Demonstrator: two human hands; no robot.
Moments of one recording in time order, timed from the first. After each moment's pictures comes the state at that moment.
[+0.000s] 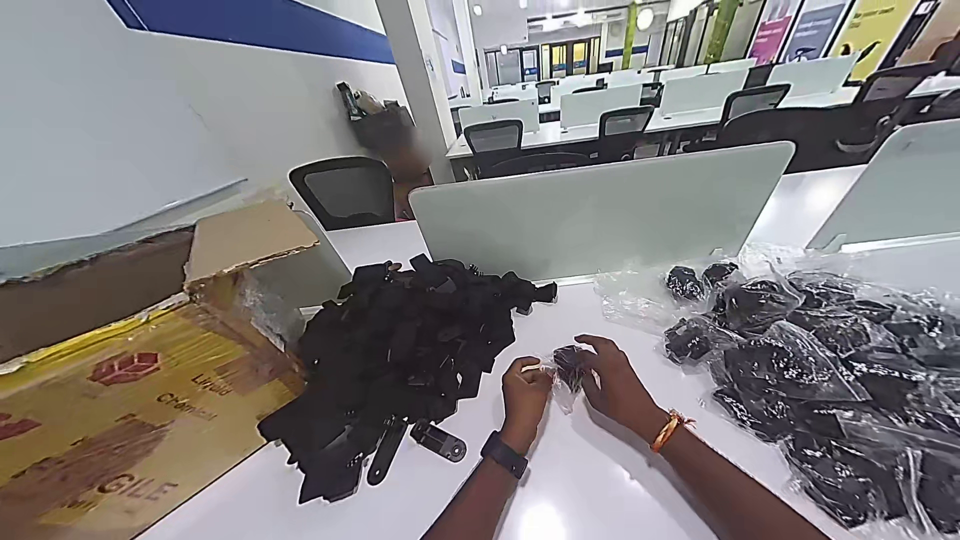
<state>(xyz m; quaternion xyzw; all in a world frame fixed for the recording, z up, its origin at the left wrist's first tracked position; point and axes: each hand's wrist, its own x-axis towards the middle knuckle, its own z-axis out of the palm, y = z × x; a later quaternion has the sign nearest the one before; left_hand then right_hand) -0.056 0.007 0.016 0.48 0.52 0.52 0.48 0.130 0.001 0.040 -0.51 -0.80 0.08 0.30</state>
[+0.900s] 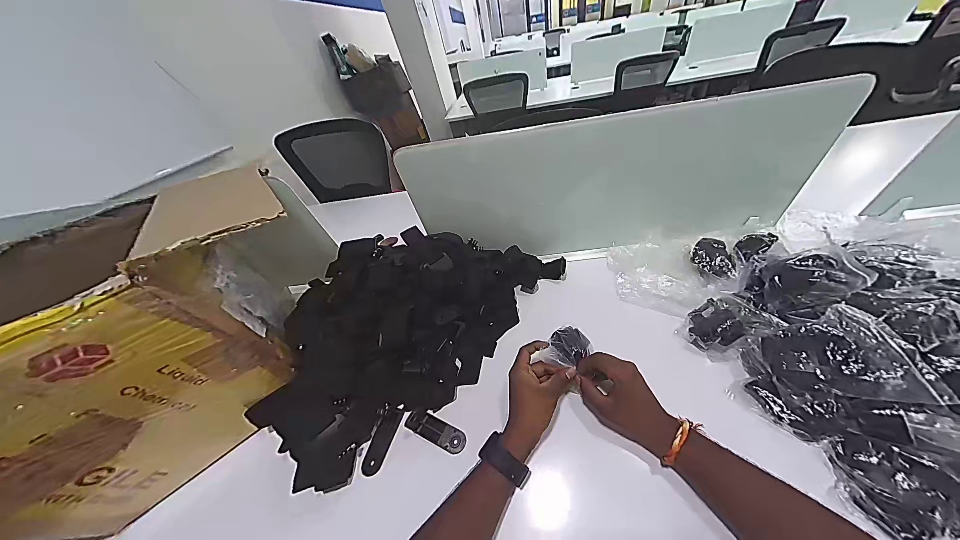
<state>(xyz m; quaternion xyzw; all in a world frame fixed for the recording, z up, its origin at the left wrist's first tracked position) -0.056 0.001 0.004 0.48 0.42 0.56 0.53 0.123 -0.004 -0.009 -0.44 -0.76 0.21 0.43</state>
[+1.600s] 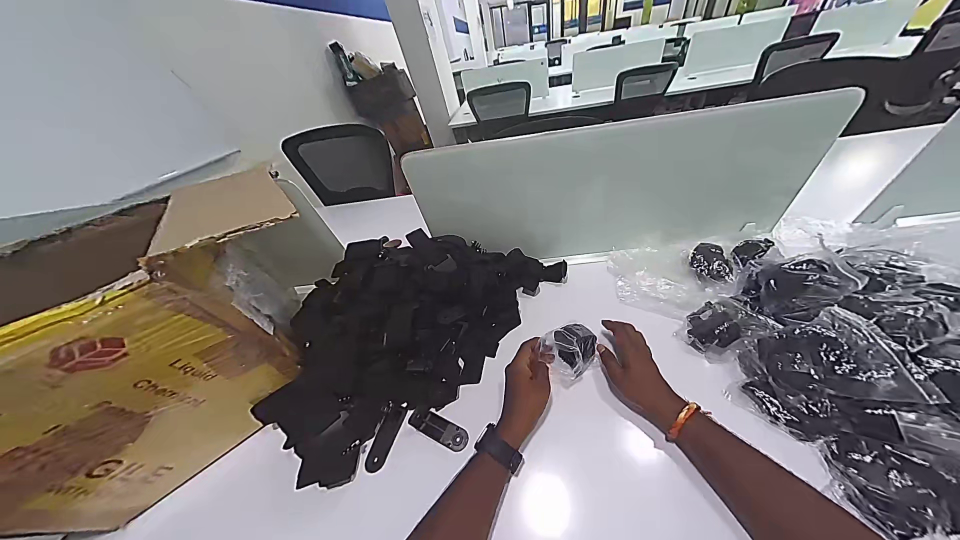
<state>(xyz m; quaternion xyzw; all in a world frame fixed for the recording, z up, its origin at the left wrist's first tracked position) -0.072 0.021 -0.012 0.61 0.46 0.51 0.39 0.148 0.021 0.001 -0.59 -0.71 0.17 0.35</state>
